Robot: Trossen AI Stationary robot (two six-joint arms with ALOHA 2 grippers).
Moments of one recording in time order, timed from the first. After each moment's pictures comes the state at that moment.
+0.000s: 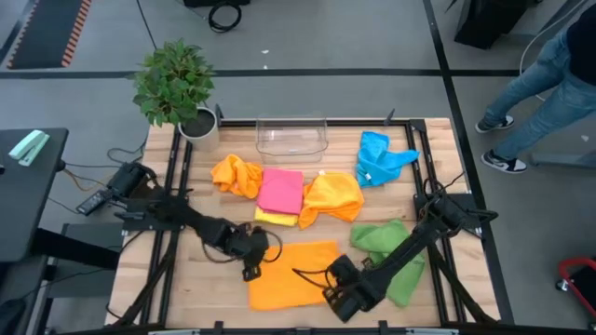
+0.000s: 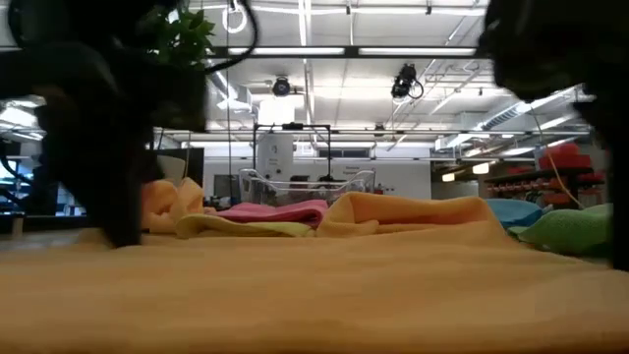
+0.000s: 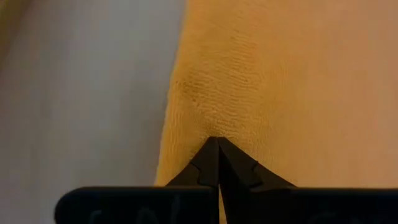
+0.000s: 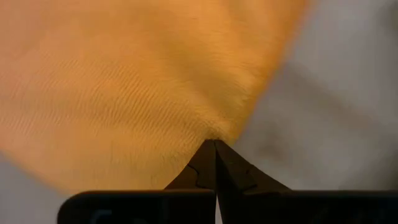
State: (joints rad) left arm -0.50 1.71 0.81 -0.29 -0.08 -0.78; right arm 0.71 2.11 1.46 -0.88 0.28 1.72
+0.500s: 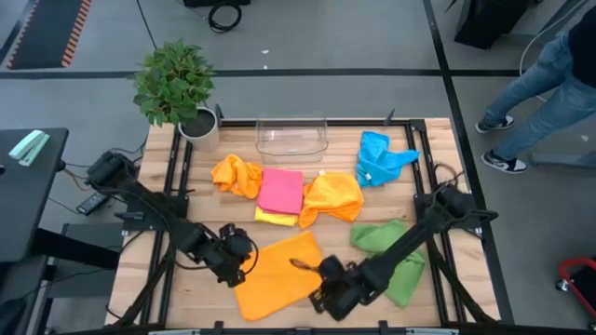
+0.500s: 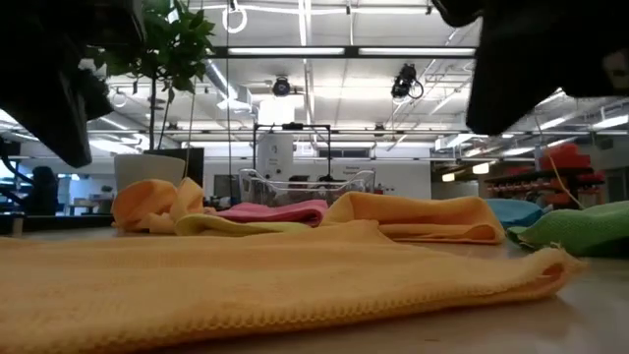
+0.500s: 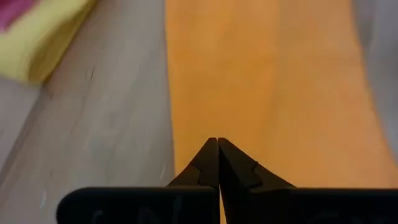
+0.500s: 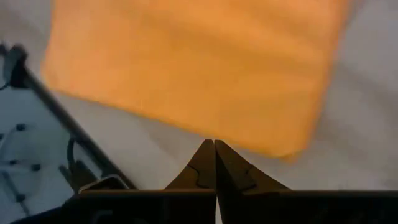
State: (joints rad) left arm -0.66 1.47 0.81 -0.42 -0.34 -0.91; right arm 0.67 2.02 1.47 -0.59 0.32 1.63
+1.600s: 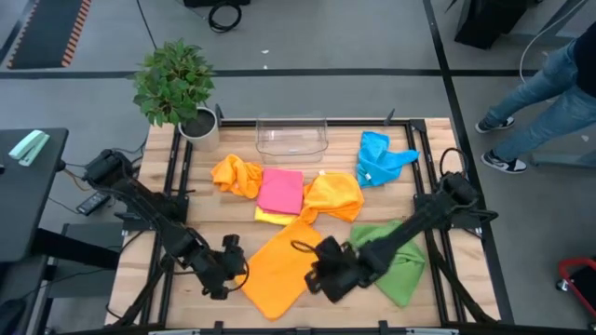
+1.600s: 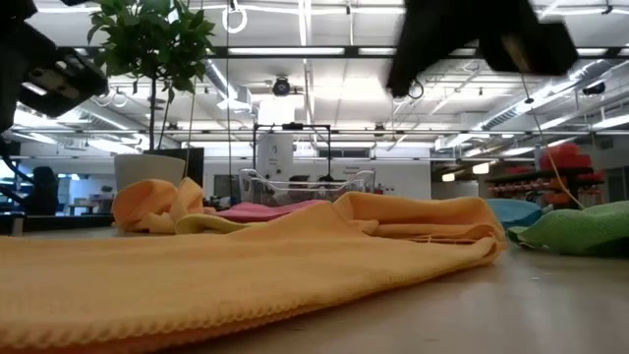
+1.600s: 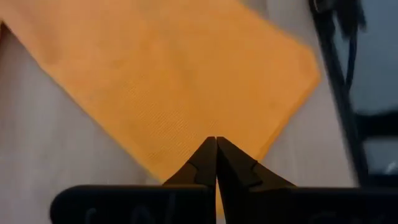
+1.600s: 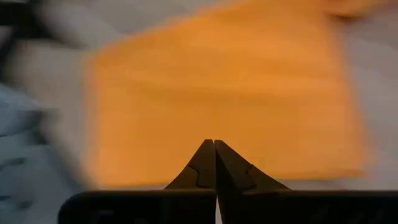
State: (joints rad) left arm -0.77 1.43 0.76 -0.26 -0.30 -0.60; right arm 0.60 1.91 1.45 -0.61 0.48 1.49
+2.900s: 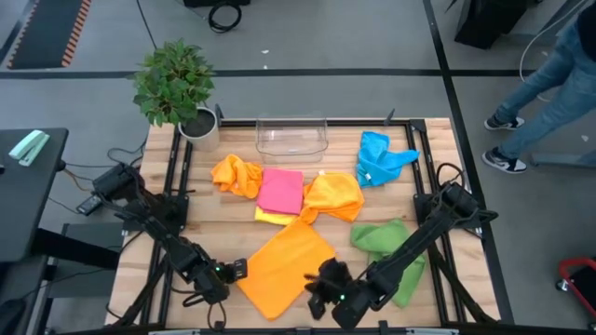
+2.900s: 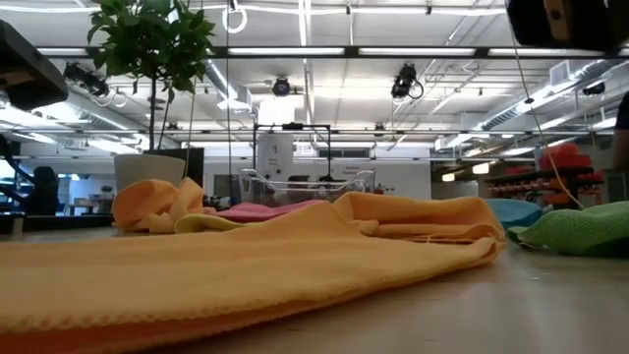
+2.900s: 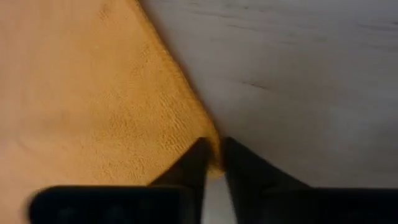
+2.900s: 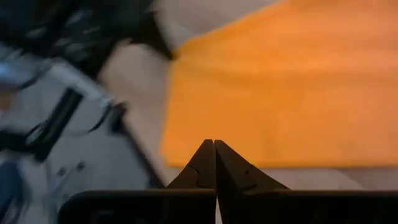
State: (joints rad) left arm -0.82 1.63 0.75 -0.28 -0.27 0.60; right arm 0.73 1.98 1.45 -0.34 0.64 1.47
